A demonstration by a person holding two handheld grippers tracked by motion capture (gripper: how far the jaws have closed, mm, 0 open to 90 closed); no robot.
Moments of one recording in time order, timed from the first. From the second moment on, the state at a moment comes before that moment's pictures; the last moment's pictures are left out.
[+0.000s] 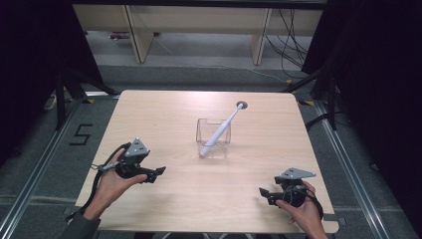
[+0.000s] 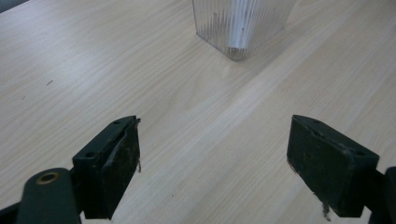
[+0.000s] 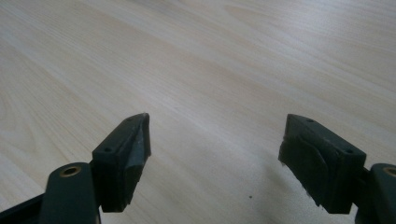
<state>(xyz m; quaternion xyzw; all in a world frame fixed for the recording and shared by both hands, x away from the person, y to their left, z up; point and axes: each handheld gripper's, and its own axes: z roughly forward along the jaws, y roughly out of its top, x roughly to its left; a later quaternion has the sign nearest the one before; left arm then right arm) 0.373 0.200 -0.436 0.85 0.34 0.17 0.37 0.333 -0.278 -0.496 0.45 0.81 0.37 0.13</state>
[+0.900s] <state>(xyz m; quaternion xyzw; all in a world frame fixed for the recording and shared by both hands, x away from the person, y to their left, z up) 0.341 0.193 -0.470 0.86 0.32 0.16 0.37 0.333 -0.277 -0.496 0.45 0.80 0.37 0.13</state>
